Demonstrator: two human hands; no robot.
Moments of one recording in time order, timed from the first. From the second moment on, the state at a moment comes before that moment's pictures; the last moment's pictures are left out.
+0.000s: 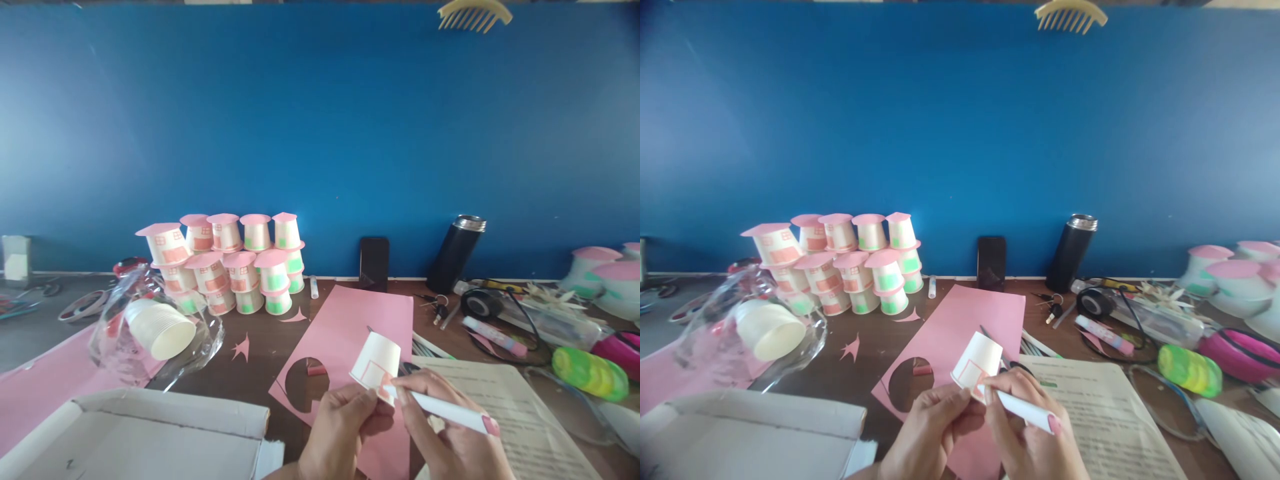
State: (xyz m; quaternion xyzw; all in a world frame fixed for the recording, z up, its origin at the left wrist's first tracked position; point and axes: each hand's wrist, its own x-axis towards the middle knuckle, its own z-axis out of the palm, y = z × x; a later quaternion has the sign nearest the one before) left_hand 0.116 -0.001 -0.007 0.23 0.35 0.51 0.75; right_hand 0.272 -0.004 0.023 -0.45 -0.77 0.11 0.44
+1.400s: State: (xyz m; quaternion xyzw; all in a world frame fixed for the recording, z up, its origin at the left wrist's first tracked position) left_hand 0.114 -0.001 -0.013 0.29 0.35 0.50 0.74; right_hand 0.268 -0.007 0.025 -0.46 -0.75 0.15 0.44
